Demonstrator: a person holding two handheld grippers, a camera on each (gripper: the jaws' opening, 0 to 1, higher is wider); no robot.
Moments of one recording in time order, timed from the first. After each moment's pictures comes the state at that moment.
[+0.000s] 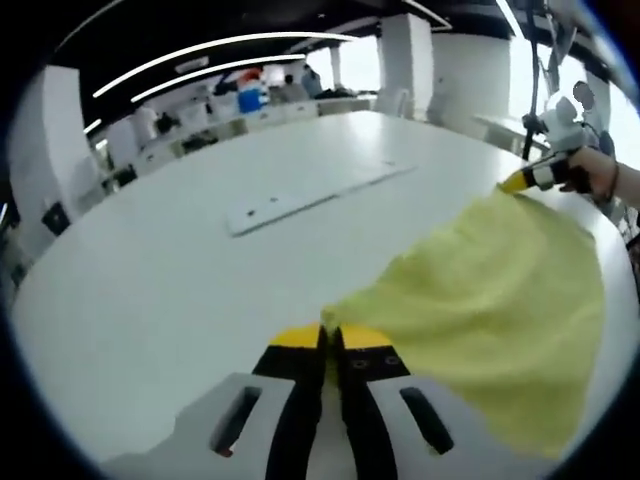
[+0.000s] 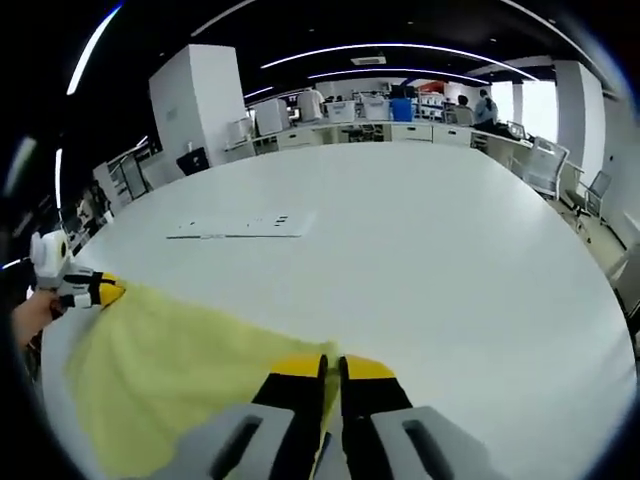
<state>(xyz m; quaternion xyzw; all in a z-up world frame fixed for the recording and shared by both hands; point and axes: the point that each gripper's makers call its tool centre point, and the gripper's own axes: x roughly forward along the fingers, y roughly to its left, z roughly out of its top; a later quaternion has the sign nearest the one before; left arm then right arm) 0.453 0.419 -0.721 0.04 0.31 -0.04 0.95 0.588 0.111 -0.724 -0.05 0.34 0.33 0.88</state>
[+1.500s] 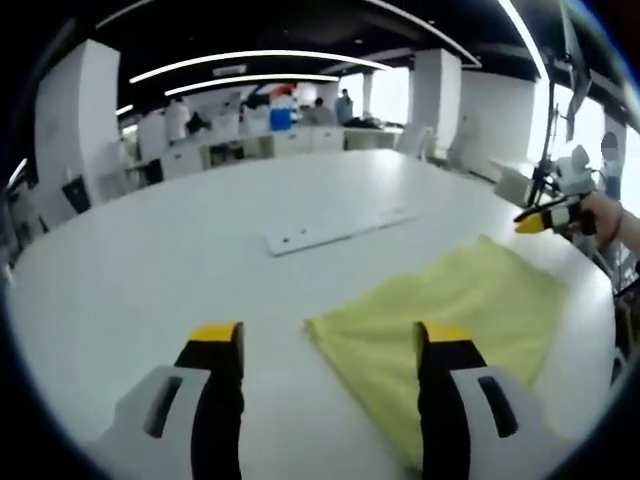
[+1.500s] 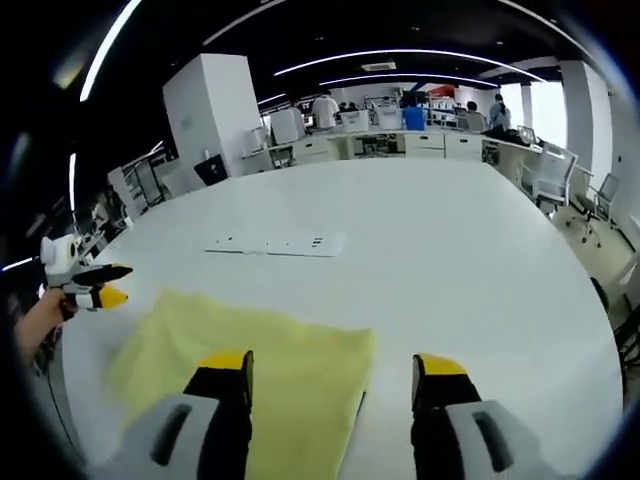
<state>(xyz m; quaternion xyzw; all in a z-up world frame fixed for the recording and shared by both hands) 0.399 0.422 -0.650 -0.01 0.26 -0.01 0.97 0.539 0.106 -0.662 -0.04 0.33 0.37 0.86</state>
